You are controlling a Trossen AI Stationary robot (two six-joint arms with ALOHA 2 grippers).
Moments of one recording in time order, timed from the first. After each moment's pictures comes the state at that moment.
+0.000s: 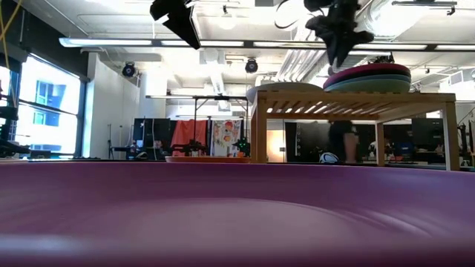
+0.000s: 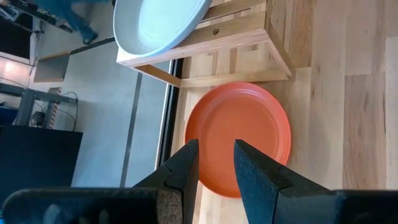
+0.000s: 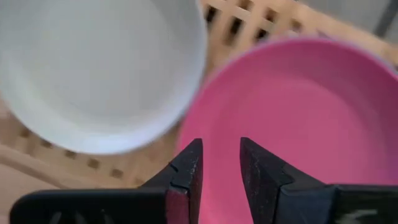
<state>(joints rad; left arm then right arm) -0.01 1.45 1.40 -0.89 -0.61 0.24 -0.72 1.62 1.91 -1.57 0.05 0.42</state>
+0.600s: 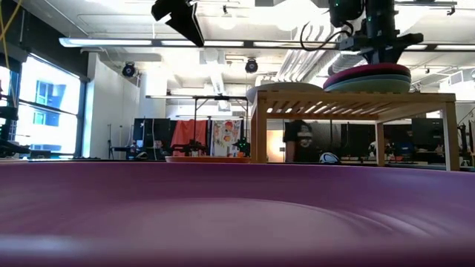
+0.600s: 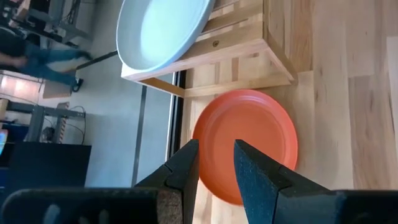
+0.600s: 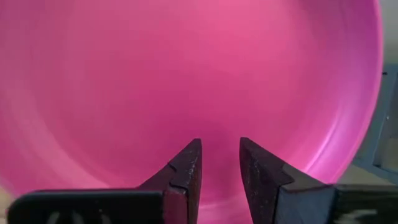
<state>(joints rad) -0.01 1.45 1.40 -0.85 -0.61 0.32 -0.72 1.36 1.45 -1.57 0.21 0.63</state>
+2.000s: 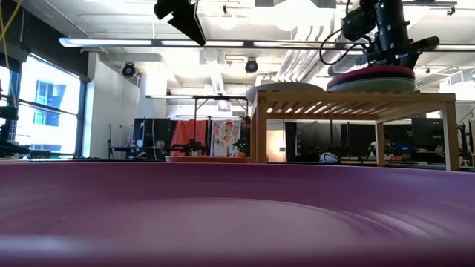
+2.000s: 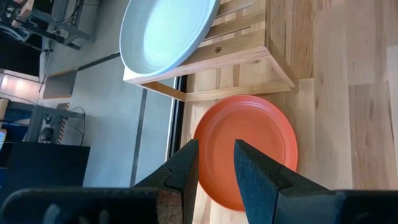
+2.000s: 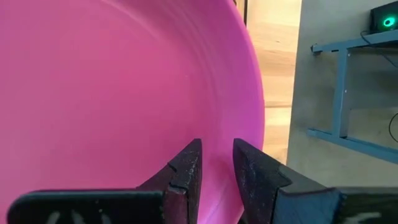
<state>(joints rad) -0.01 1.45 1.40 -0.83 -0.61 0.32 -0.99 1.35 1.42 -1.57 0.31 0.52</state>
